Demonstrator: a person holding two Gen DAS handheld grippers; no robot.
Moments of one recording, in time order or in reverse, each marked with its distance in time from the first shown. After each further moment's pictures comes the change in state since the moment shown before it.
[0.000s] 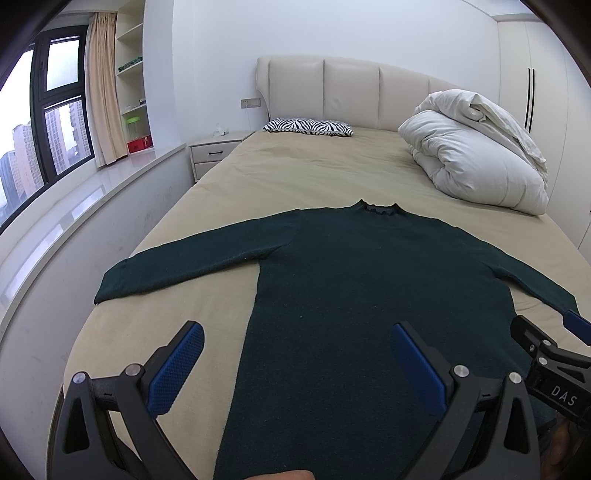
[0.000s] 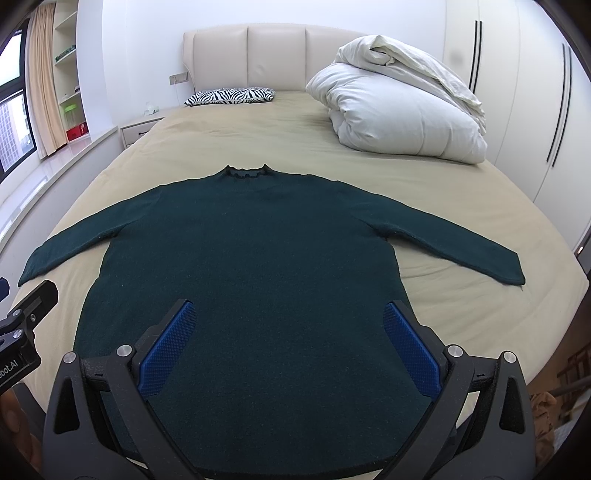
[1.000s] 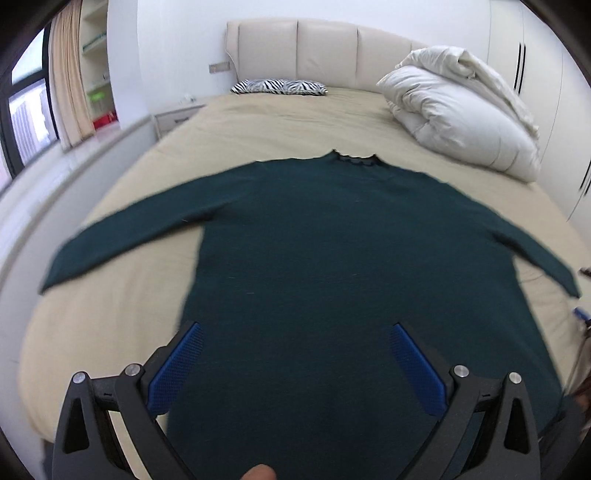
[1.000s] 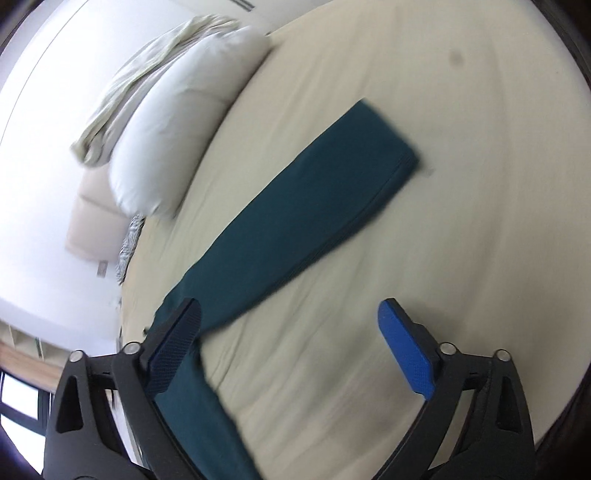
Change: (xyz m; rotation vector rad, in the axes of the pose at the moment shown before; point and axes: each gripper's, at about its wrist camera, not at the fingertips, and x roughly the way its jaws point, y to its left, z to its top) left arm 0.085 -0.025 -0.017 0.019 0.153 -0.142; right arm 0.135 -0.442 -0.065 1.087 0.049 0.145
